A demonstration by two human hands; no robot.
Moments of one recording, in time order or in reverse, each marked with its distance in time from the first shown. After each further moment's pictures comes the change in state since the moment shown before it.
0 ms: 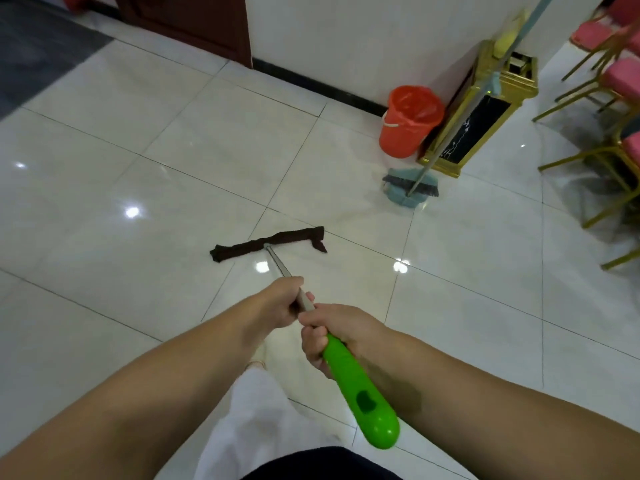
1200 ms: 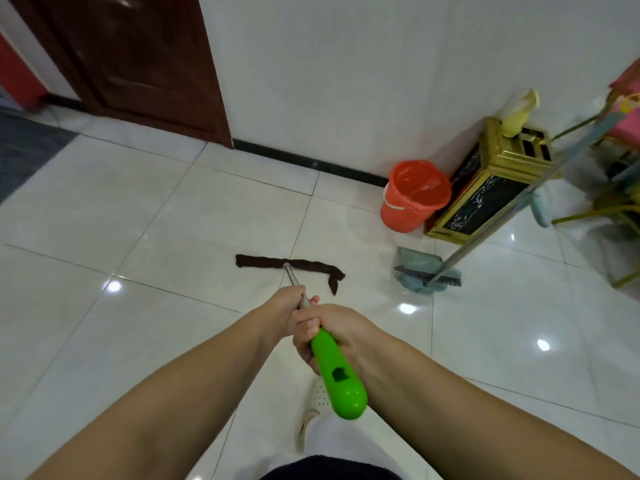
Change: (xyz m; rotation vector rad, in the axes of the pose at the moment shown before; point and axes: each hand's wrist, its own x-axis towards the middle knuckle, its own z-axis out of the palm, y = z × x) left_hand 0.212 0.463 0.024 -0.010 0.002 -0.041; right_hand 0.131 -0.438 0.204 0.351 -0.031 -0.098
